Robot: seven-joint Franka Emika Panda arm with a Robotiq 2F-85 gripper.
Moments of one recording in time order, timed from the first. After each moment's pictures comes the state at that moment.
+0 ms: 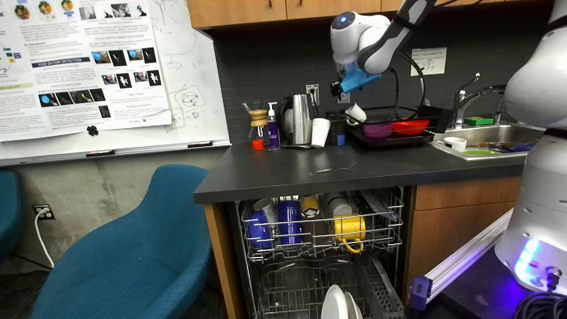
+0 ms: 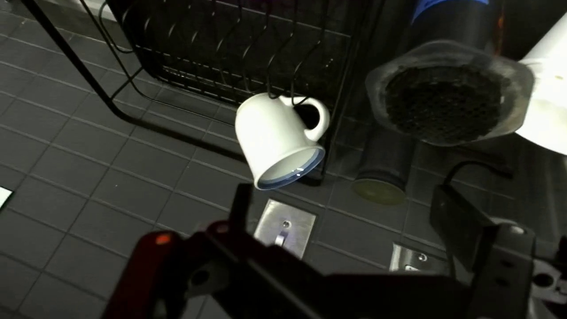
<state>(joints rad) -0.32 0.06 0.19 -2.11 -1.16 2.57 1.14</state>
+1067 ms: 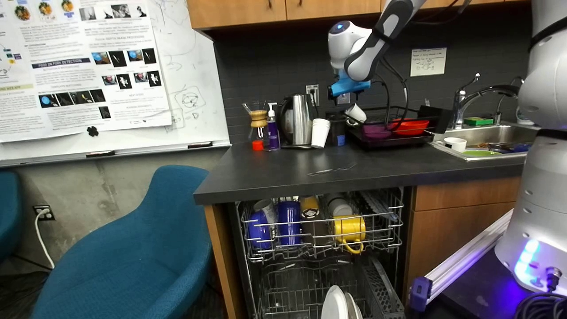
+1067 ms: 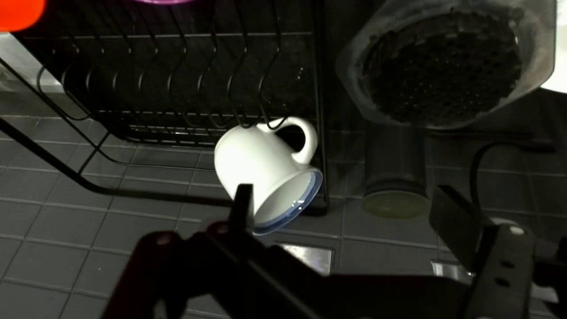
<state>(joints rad) -0.09 0.24 -0.09 -1.93 -0.87 2.60 1.11</state>
